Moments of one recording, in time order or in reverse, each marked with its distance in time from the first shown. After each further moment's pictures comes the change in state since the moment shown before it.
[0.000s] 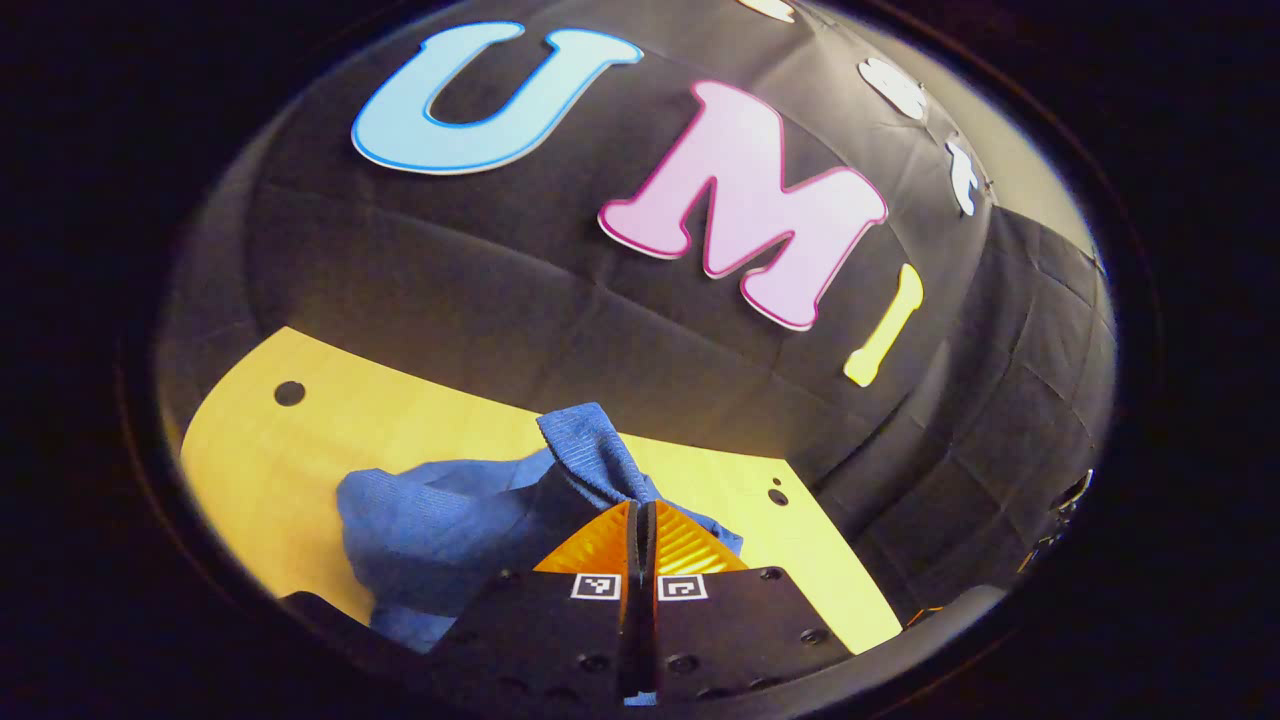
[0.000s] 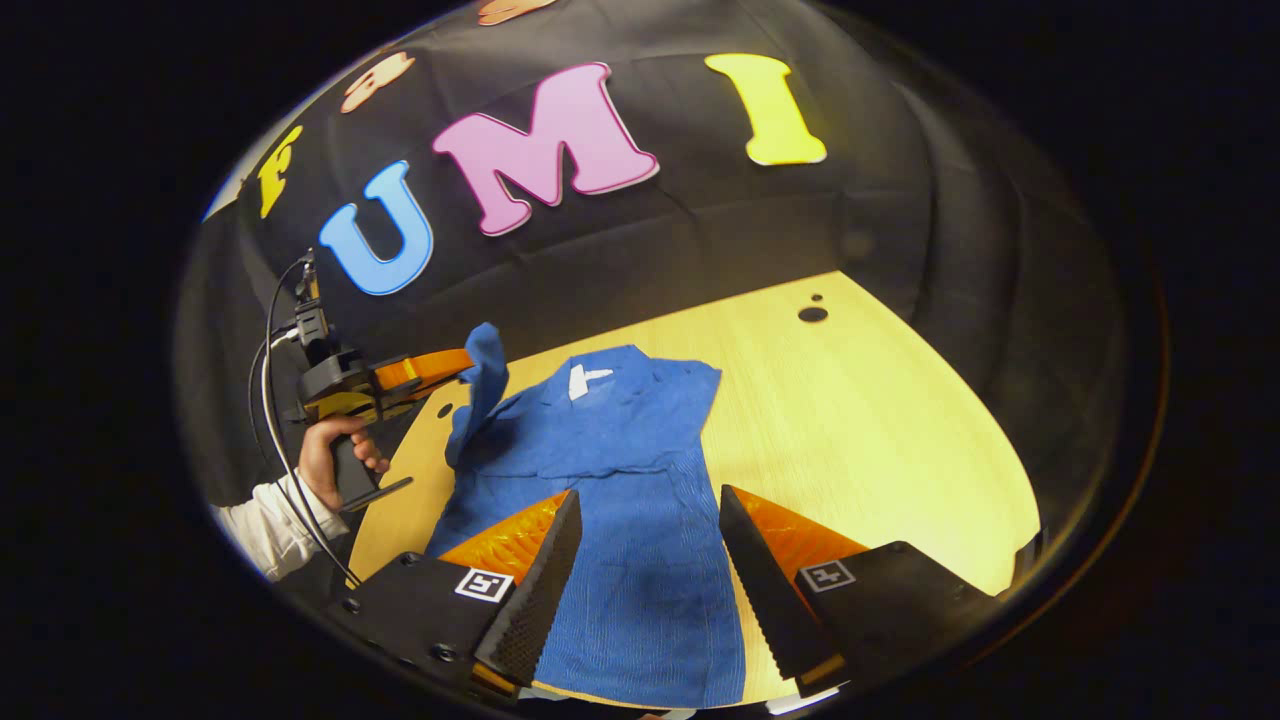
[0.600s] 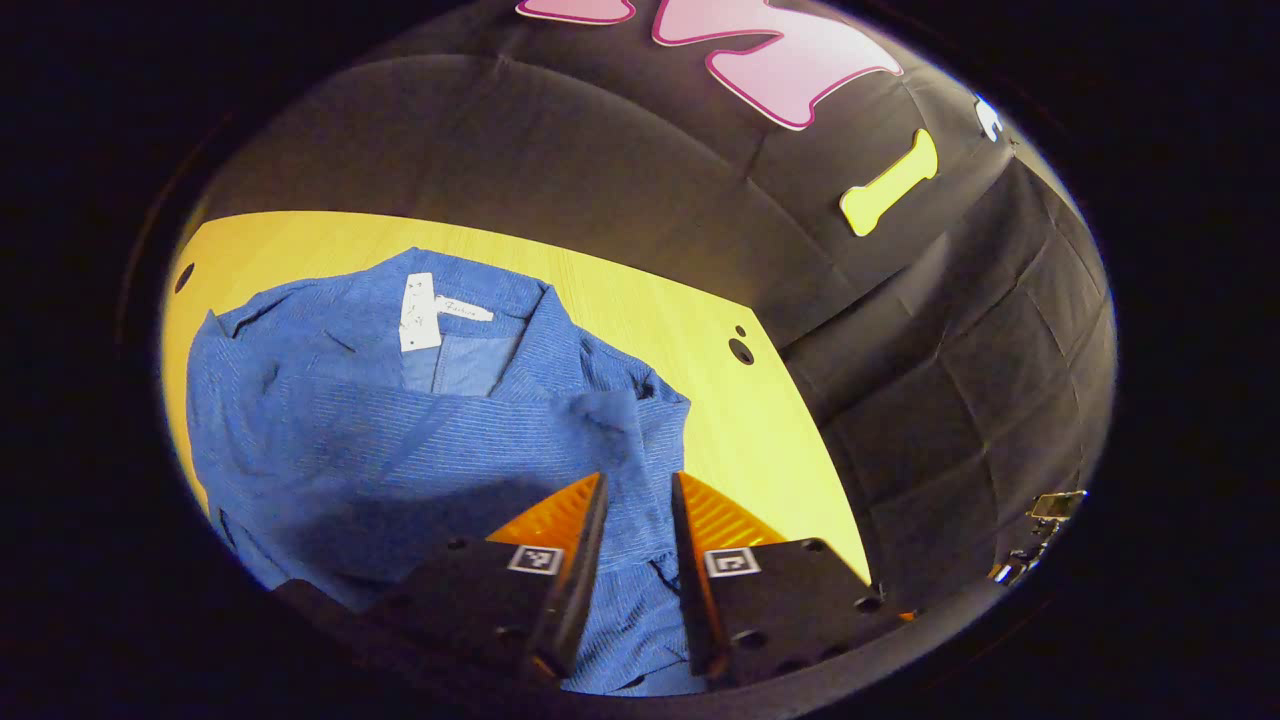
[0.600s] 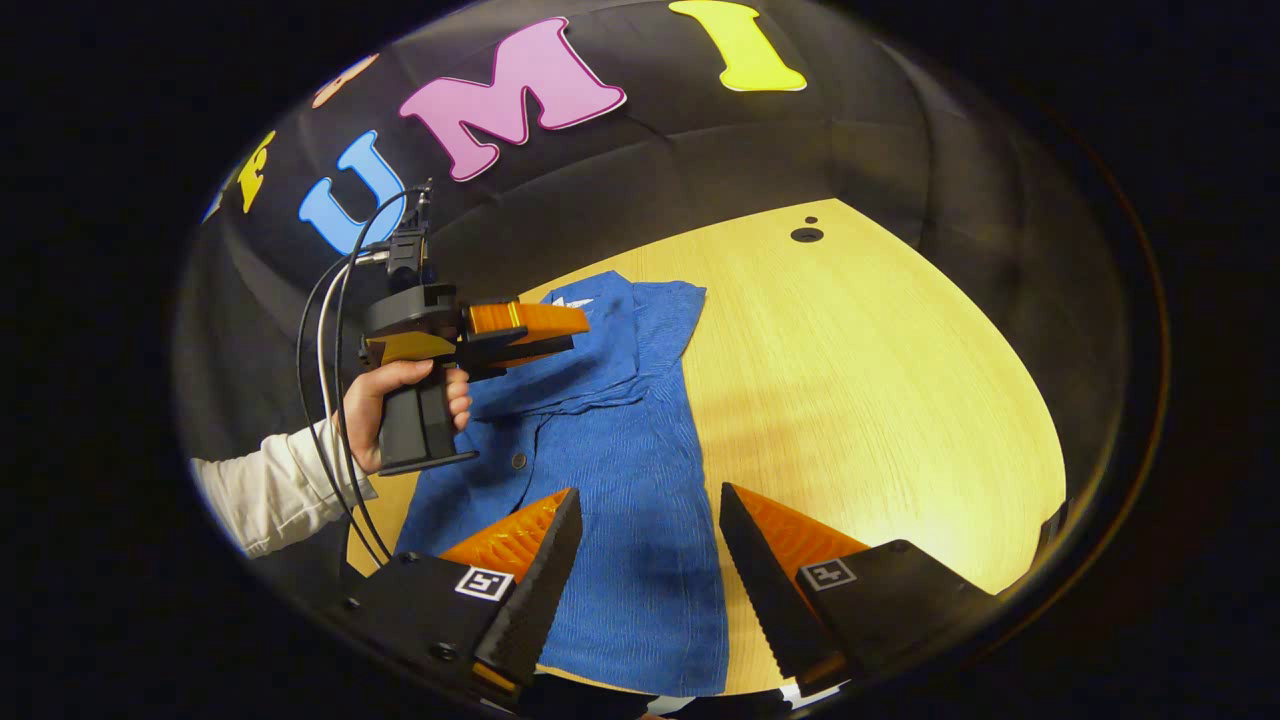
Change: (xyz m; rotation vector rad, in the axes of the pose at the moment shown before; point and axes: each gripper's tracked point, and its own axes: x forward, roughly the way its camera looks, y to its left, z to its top) left arm 0.067 -0.085 -0.107 -0.102 0.381 -0.155; right arm 0.017 -0.032 -0.044 0.006 0.134 0.016
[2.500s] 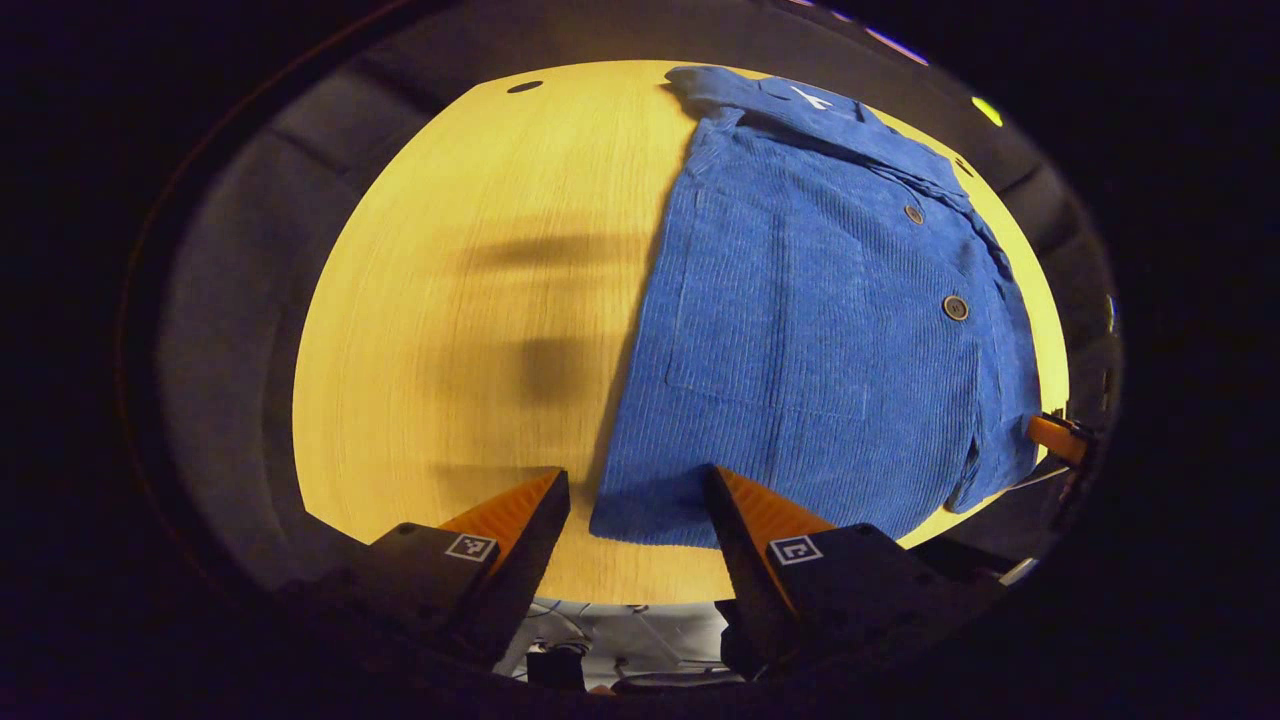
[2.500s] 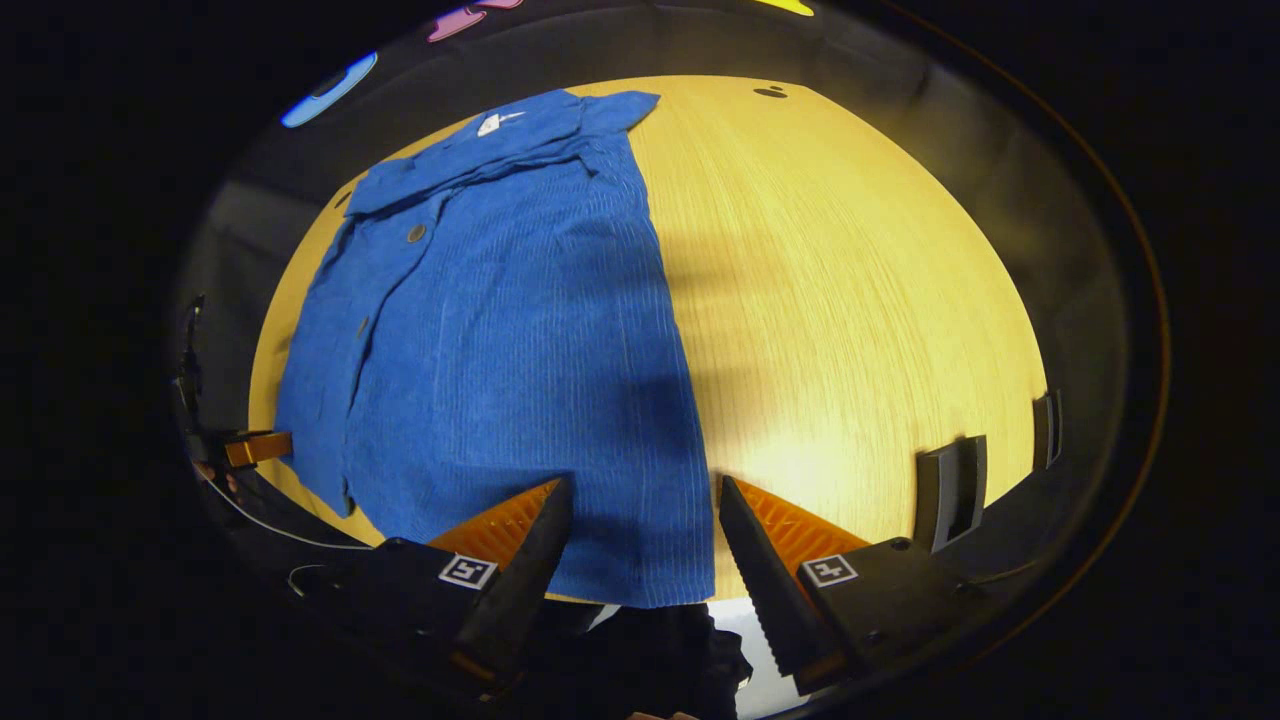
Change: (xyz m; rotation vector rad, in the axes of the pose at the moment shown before) left arm -0.314 0.200 -0.296 -0.038 0.431 0.674; right arm -0.011 -0.039 -0.185 -0.091 0.409 -0.308
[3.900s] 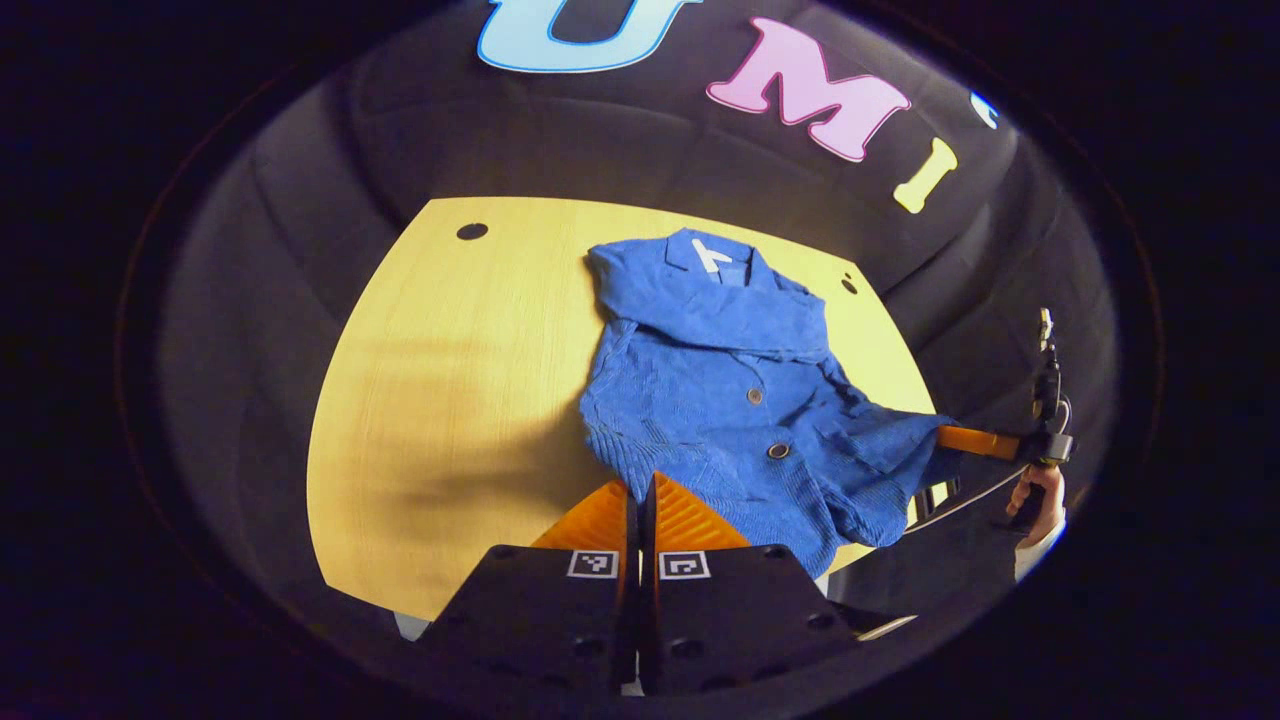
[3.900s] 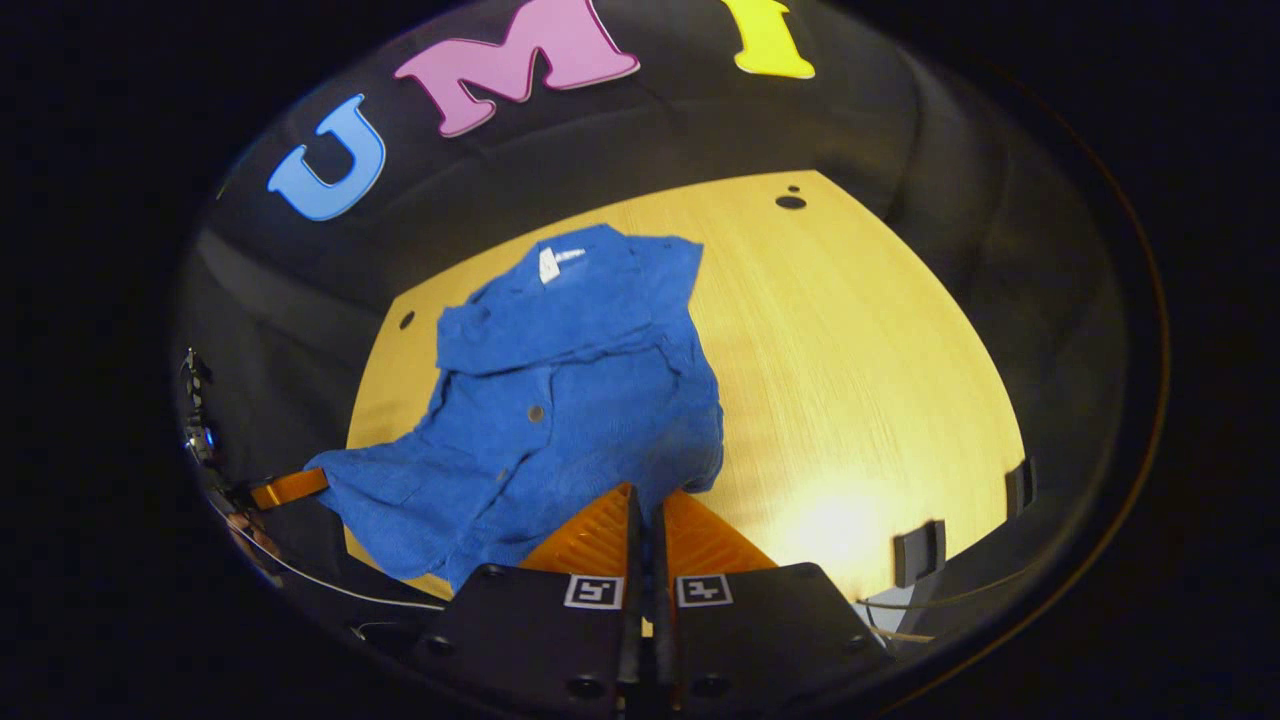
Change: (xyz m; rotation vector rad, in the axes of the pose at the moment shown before) left arm -0.163 -0.025 0.149 -0.008 -0.373 -0.292; right arm -0.131 0.070 0.170 0.093 -0.274 0.147
